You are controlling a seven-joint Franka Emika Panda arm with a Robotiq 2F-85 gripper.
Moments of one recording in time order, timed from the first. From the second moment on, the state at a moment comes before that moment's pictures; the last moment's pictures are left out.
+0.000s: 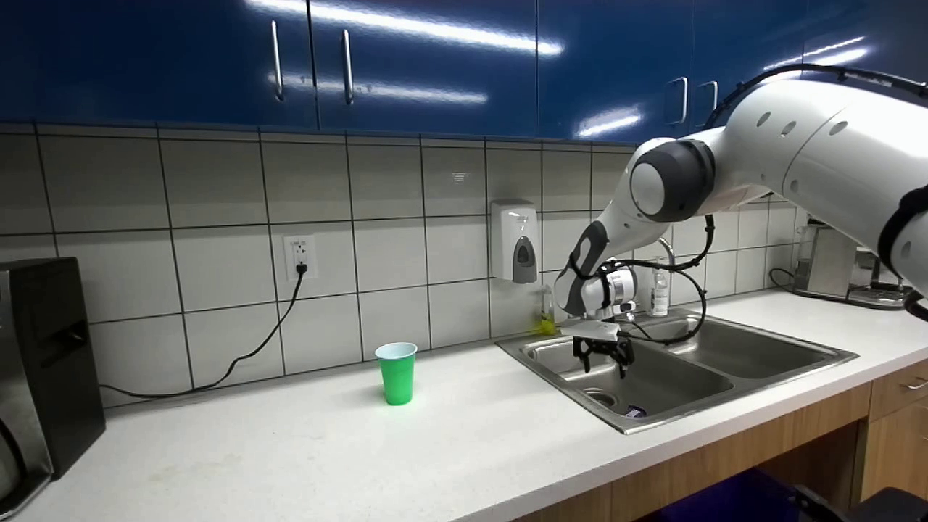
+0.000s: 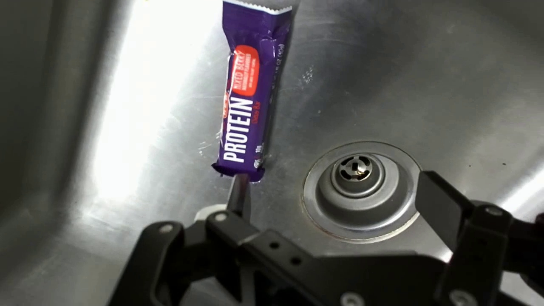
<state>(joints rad) -0.07 1.00 -0.25 -1.41 0.09 2.42 0.73</state>
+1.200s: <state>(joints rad) -0.02 0.73 -0.18 -1.65 0.06 2.33 0.31</state>
